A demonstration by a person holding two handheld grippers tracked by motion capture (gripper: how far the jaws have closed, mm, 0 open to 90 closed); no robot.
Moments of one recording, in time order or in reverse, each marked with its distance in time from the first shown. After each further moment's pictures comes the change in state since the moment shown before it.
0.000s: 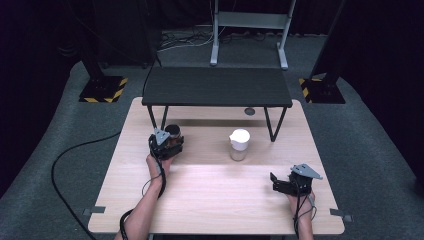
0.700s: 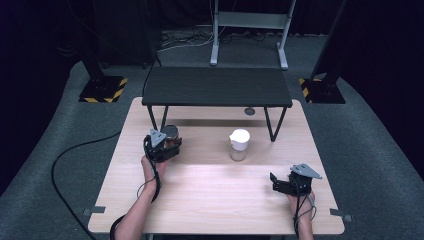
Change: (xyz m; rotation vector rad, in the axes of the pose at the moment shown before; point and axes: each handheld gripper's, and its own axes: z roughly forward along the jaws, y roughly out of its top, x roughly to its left) left arm 0.004 0.018 -0.033 -0.003 -0.050 0.017; right arm 0.000 0.001 0.001 0.008 0.003 -0.004
